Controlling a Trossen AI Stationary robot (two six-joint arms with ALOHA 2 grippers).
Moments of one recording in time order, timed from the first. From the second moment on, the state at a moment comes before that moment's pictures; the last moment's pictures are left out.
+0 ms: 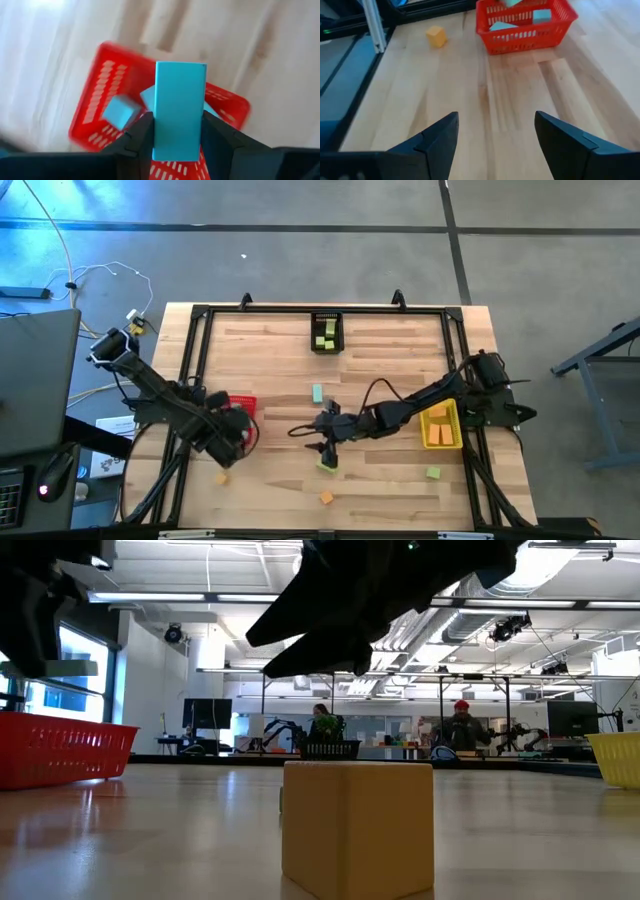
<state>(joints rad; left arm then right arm) -0.56 1.36 0.93 -1.15 -0.39 -1.01 0.30 1.88 1.12 0.23 0.19 0.33</state>
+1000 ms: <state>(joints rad) -0.41 1.51 0.93 -1.16 -0.27 -1.31 0.38 1.89 1.25 -0.06 0.26 0.41</state>
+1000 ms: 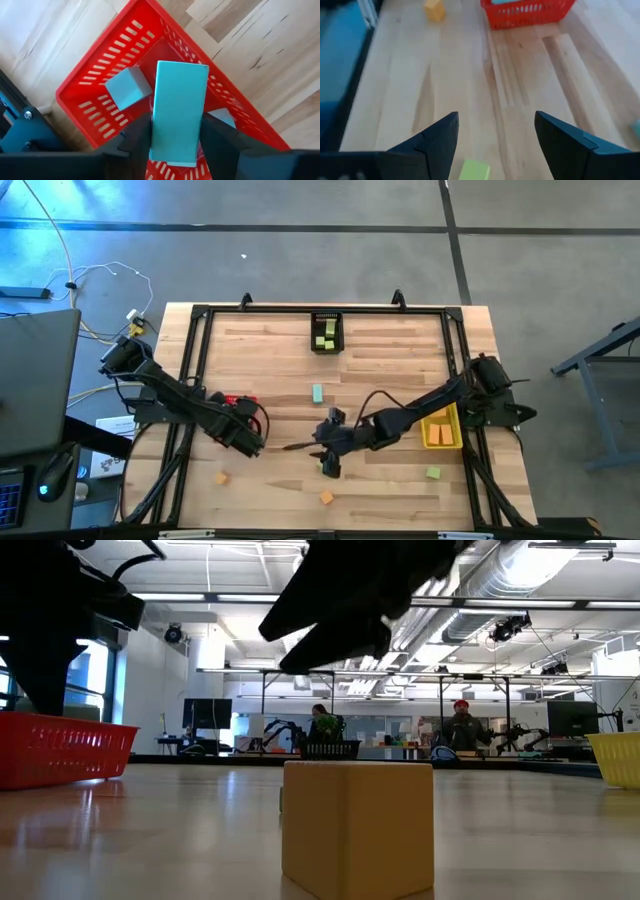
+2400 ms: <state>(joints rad) -0.42 1.37 0.97 -1.22 -0.36 -1.13 0.47 2.07 1.42 -0.40 0.28 0.61</state>
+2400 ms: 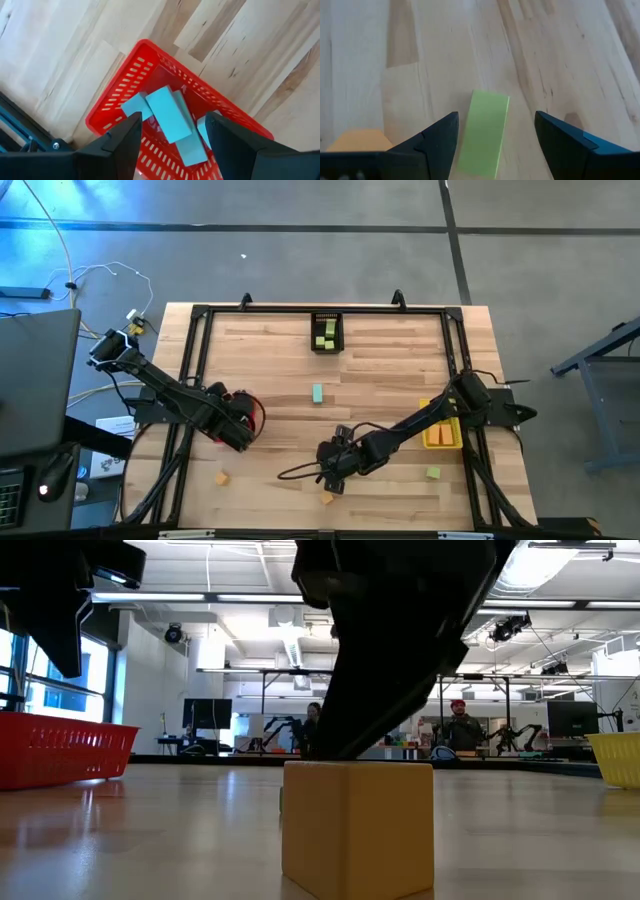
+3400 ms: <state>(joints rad) -0.42 1.37 0.97 -1.22 -0.35 -1.11 0.49 2.13 1.42 -0.44 0.30 0.74</state>
